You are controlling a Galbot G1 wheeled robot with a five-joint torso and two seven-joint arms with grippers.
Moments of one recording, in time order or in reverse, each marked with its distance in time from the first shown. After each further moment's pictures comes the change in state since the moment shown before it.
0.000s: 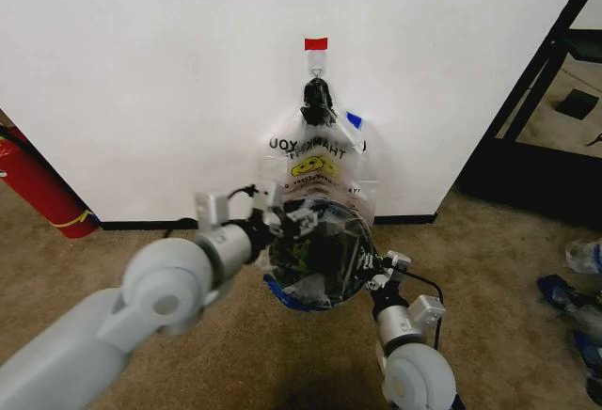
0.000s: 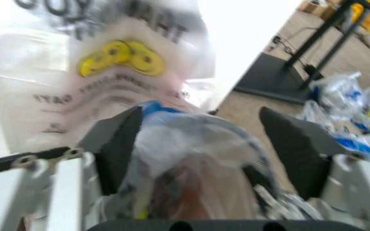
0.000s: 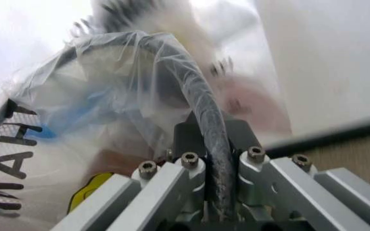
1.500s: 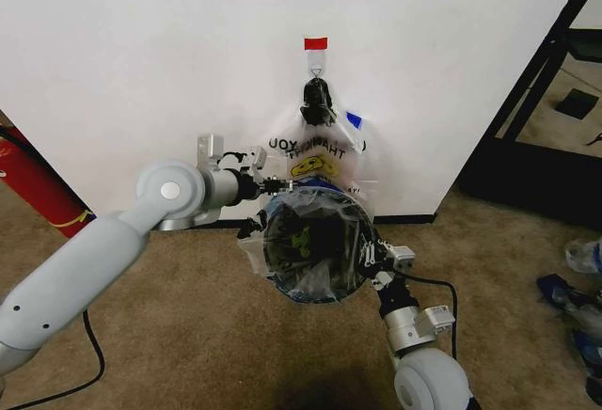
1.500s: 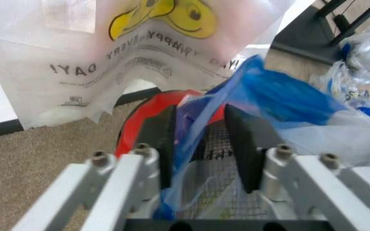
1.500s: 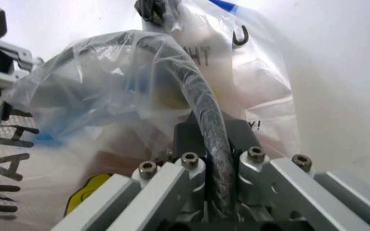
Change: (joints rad) left arm -0.315 -0.043 0.164 0.368 -0.221 0.213 0.034; right arm -0.008 -0.065 -0.002 0.049 -0.100 0.093 -0.078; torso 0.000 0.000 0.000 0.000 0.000
